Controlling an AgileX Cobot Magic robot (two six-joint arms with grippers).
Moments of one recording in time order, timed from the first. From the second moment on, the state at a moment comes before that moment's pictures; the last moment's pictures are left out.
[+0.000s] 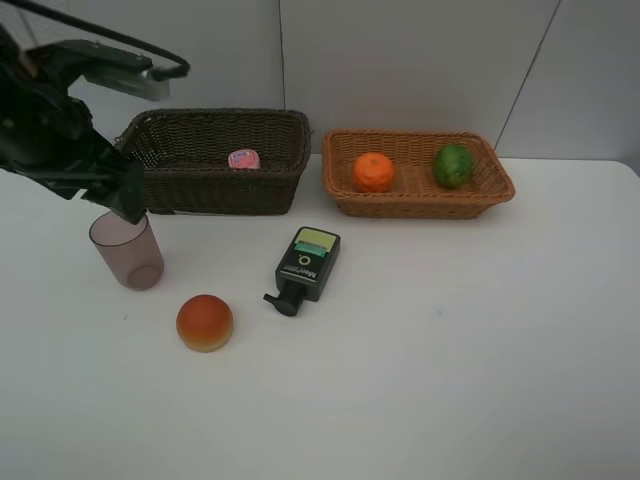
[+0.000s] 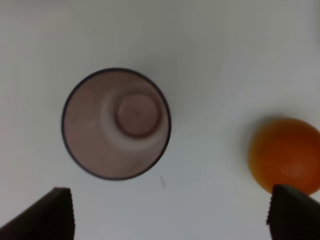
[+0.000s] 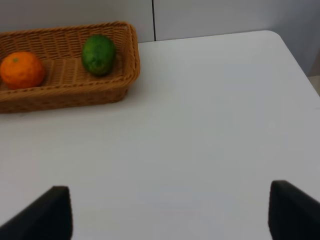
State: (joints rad) left arm -0.32 1.52 -1.04 0.10 0.82 0.01; right arm -0.08 0.00 -0.52 -0.08 1.06 0.09
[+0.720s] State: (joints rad) left arm -0.39 1.76 -1.05 0.22 0.70 0.01; right arm -0.08 0.00 -0.52 -0.08 1.06 0.09
